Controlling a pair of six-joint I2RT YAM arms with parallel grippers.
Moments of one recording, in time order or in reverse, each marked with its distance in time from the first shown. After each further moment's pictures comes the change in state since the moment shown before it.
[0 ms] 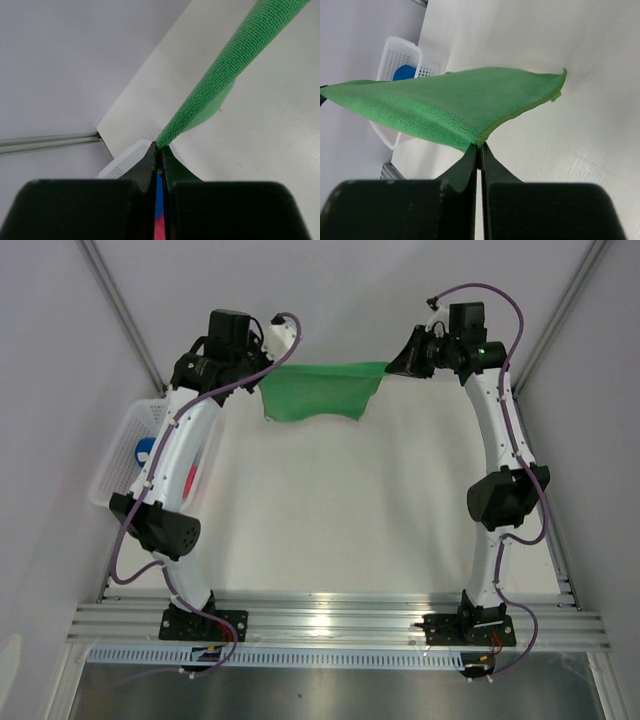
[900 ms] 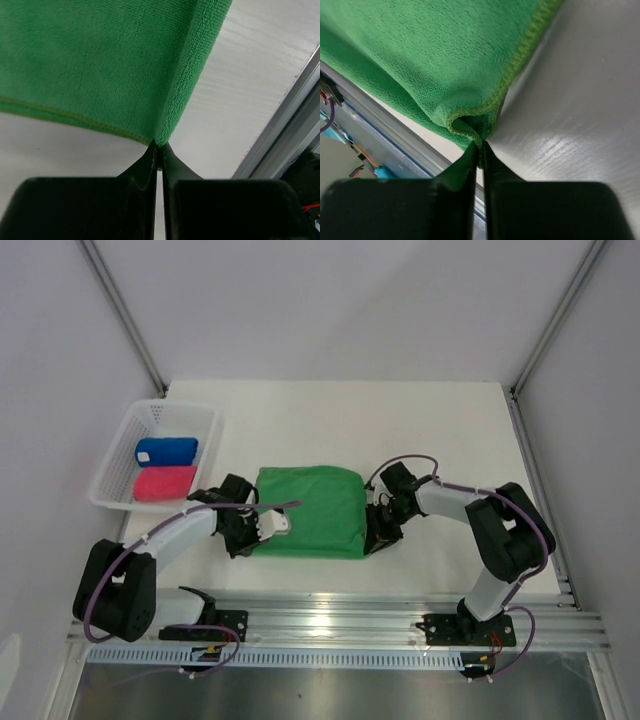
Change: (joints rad) left arm -0.007 -0.520 -1.486 0.163 0.344 0.211; right arm 0.356 -0.397 -1.523 0.391 0.019 -0.082
